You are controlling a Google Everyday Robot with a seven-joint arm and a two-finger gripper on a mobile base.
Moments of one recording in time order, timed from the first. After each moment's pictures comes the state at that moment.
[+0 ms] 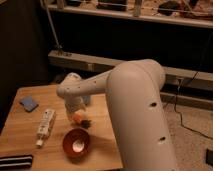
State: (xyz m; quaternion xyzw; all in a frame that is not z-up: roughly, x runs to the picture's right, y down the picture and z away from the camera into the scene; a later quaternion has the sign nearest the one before) arm -0.177 0.139 0.842 -0.30 0.10 0.41 0.85
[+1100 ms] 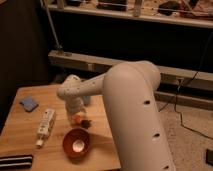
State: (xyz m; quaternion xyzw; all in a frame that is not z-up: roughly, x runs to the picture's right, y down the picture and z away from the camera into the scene) arm -0.174 0.157 0.853 -0.31 0.12 0.41 0.85
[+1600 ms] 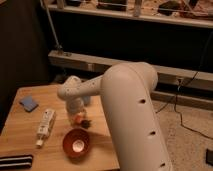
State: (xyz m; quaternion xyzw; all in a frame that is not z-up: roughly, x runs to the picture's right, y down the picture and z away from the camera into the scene) arm -0.174 0.163 0.864 -0.32 0.13 0.40 0.85
